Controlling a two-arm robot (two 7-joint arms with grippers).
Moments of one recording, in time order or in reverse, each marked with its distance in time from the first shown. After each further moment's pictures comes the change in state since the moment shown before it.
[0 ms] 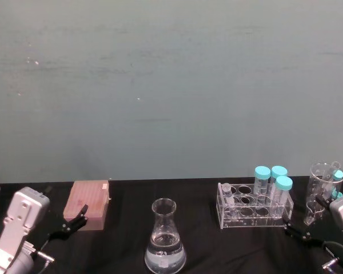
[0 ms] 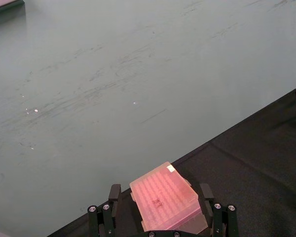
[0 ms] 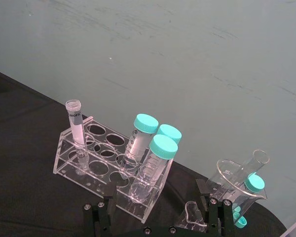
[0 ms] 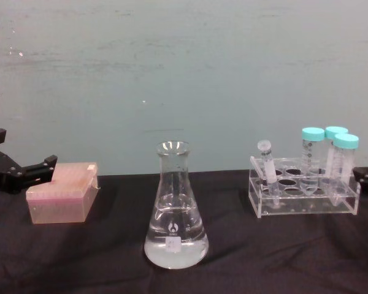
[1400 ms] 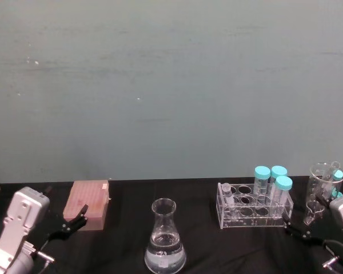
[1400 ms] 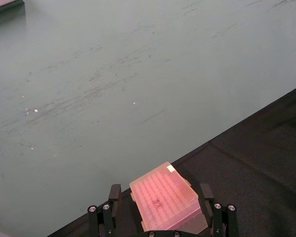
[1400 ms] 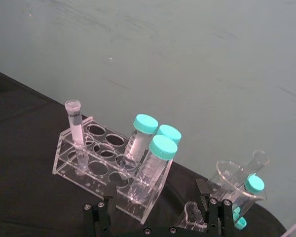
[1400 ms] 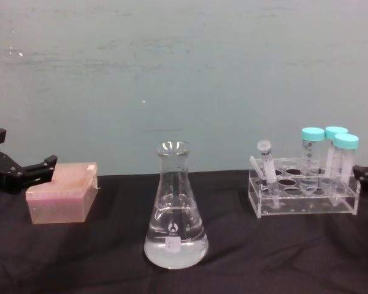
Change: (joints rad) left arm 0.000 0.000 0.000 0.000 0.000 0.000 0.000; right arm 0.007 -0.001 0.003 0.006 -0.004 -0.002 0.010
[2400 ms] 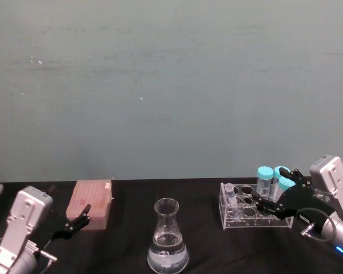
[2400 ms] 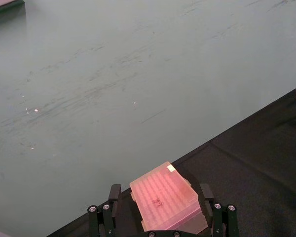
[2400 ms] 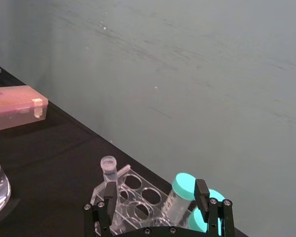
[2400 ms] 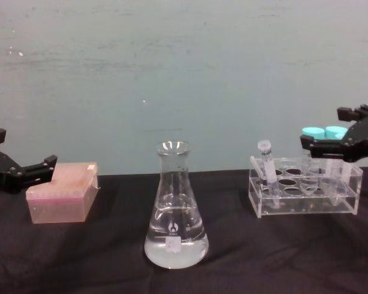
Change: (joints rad) left arm 0.000 0.000 0.000 0.000 0.000 0.000 0.000; right arm 0.208 -0.103 0.000 0.168 0.015 -0.019 0.317
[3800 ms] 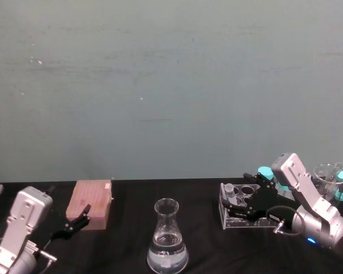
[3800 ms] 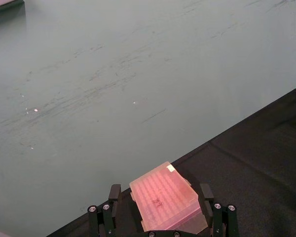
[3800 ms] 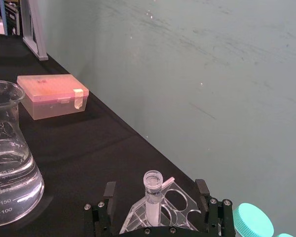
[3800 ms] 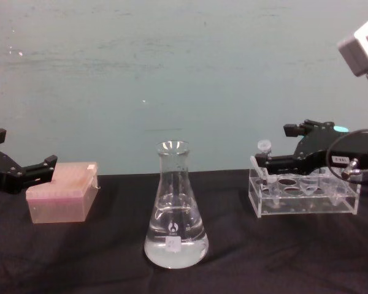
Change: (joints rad) left arm 0.000 0.000 0.000 0.000 0.000 0.000 0.000; right arm 0.164 -0.142 -0.025 0.256 -0.098 -0.039 0.218
